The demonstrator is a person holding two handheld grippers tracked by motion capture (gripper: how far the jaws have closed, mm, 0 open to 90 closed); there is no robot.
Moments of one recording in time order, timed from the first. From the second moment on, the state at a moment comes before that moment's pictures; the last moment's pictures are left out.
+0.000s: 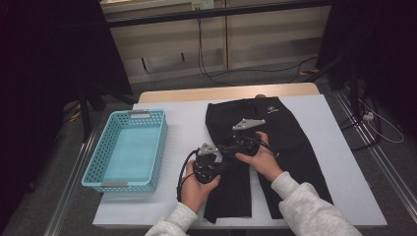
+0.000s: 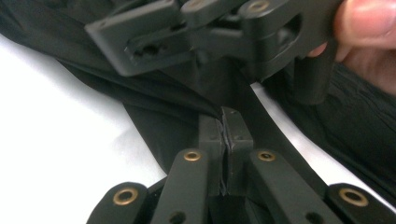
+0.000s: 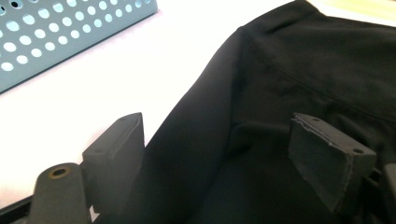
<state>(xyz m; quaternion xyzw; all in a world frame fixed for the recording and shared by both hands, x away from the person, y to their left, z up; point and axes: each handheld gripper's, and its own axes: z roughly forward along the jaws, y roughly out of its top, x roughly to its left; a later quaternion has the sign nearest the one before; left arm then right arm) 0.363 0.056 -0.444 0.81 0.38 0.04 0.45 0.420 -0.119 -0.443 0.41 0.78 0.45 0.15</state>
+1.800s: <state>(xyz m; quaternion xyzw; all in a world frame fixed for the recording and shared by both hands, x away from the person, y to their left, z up) 0.369 0.042 -0.443 0.81 0.36 0.00 0.47 0.451 -0.140 -0.458 0.40 0.81 0.37 0.21</state>
